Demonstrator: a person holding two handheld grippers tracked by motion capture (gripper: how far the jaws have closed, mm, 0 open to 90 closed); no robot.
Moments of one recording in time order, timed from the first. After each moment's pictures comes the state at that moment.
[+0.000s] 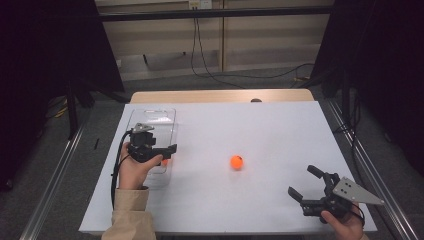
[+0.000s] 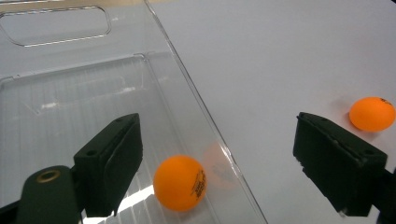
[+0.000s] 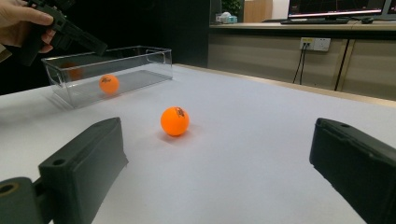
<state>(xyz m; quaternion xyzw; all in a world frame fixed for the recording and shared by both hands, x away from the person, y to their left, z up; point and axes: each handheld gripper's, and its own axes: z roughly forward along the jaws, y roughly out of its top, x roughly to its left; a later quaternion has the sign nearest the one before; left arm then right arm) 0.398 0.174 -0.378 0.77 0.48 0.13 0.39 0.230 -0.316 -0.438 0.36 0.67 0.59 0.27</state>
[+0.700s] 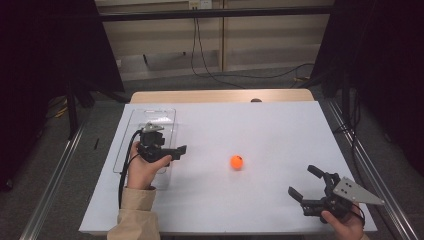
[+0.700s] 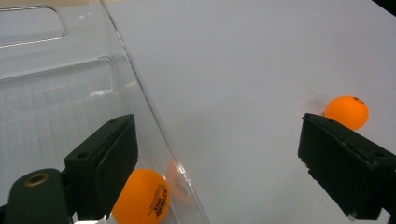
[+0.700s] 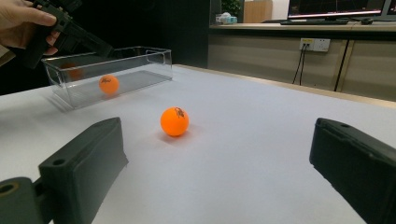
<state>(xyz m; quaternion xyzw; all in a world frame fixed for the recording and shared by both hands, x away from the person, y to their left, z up) 0.399 0.152 -0.380 0.79 0.46 0.11 0.40 0.230 -0.316 -0.438 0.36 0.67 0.59 0.27</state>
